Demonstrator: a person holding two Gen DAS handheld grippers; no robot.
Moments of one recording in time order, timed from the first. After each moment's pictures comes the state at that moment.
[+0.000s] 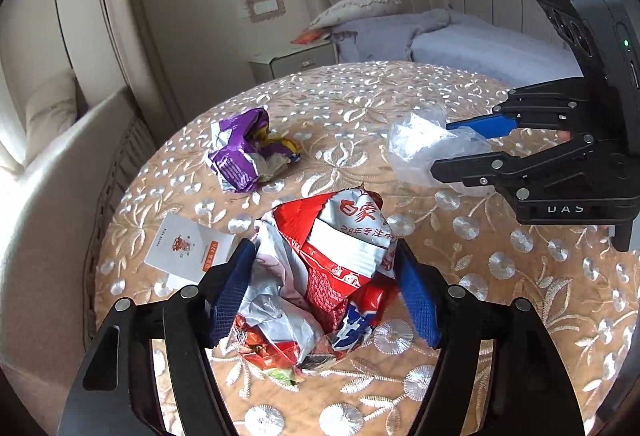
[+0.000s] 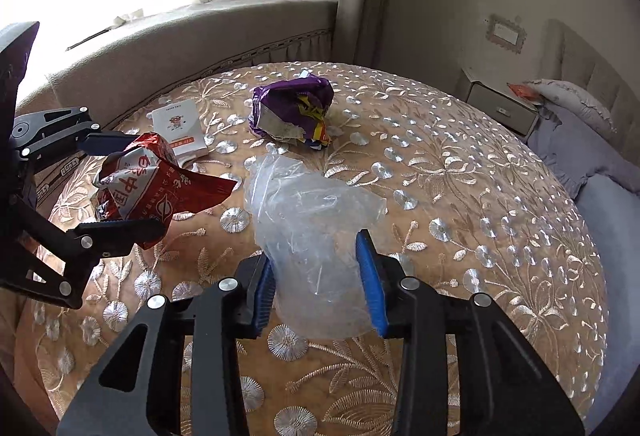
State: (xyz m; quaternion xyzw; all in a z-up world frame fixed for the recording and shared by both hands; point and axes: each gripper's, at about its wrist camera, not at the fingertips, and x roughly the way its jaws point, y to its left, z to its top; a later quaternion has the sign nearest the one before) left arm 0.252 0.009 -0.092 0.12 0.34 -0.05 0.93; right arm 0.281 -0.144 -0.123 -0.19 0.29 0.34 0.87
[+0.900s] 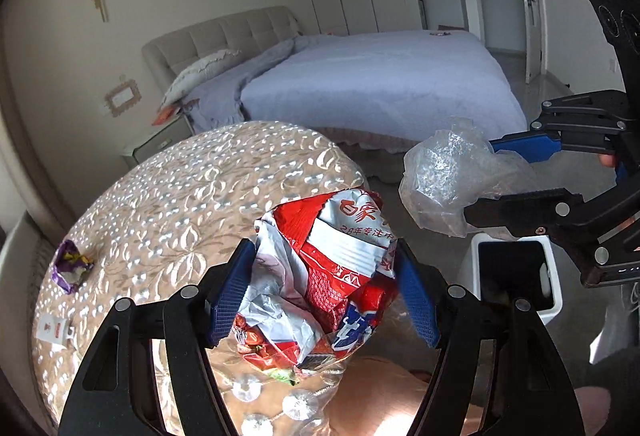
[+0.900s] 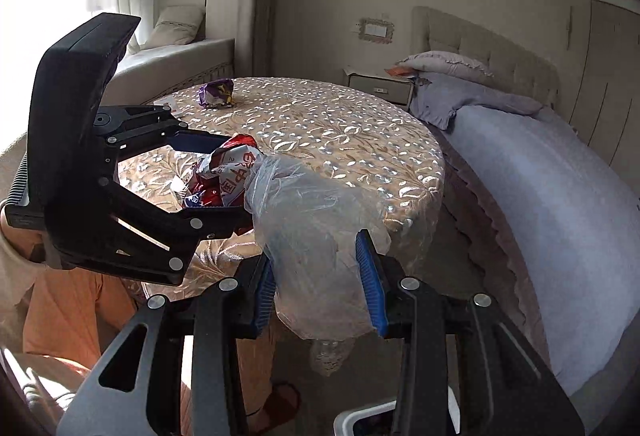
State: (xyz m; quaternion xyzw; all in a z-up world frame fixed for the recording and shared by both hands) left arm 0.105 -0.250 -0.081 0.22 0.26 -0.28 0.90; right arm 0.038 -0.396 -0.121 -0.10 0.27 0.17 0.94
